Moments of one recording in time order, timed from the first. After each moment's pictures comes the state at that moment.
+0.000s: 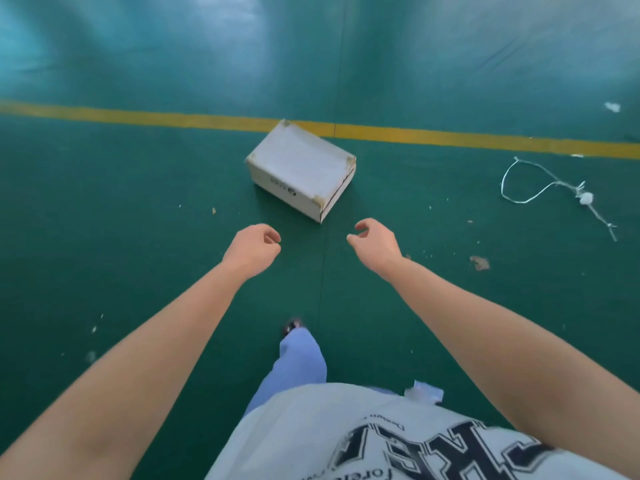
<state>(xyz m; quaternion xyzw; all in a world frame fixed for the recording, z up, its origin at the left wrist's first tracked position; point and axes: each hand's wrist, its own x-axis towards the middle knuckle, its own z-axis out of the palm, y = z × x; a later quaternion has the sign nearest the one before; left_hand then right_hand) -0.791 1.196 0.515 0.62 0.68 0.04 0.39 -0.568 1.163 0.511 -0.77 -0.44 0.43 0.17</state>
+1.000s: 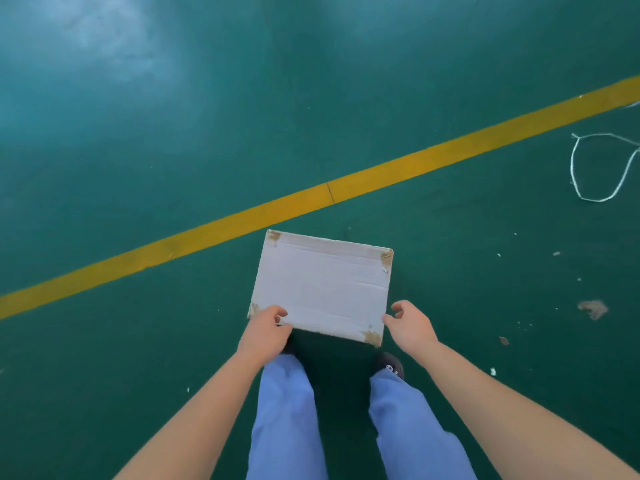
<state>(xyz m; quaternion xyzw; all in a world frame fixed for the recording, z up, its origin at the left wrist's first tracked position) -0.755 1.811 0.339 0.62 0.63 -0.18 0.43 -0.540 1.684 0.311 -0.83 -0.16 0.52 0.11</state>
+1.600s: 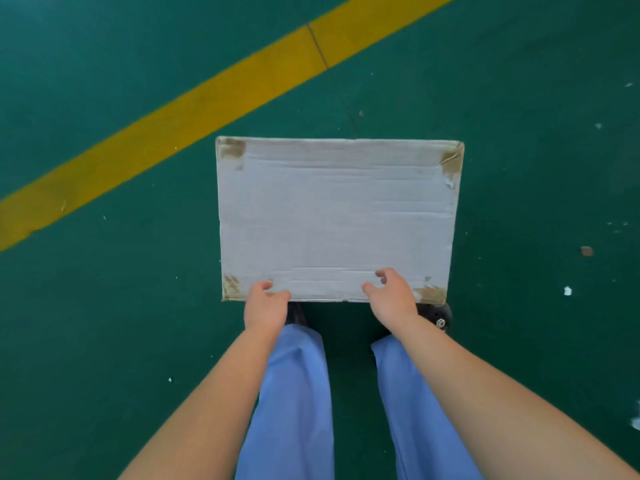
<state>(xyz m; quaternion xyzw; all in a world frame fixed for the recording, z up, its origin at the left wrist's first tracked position) -0.808 1.870 0.006 0.38 0.75 -0.21 0.49 -0.655 1.740 -0.007 -0.84 -0.07 0.54 0.04</state>
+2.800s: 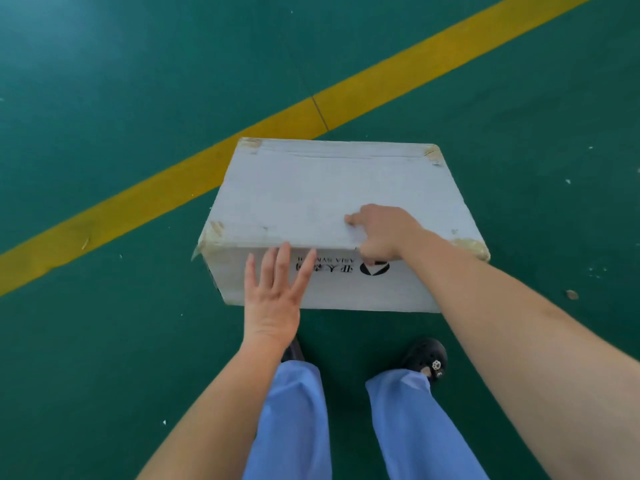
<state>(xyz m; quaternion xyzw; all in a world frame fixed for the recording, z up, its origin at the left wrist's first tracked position) -0.767 1.909 0.040 0.94 0.31 -0.15 0.09 -0.535 1.880 0.057 -0.74 -0.47 0.47 -0.14</state>
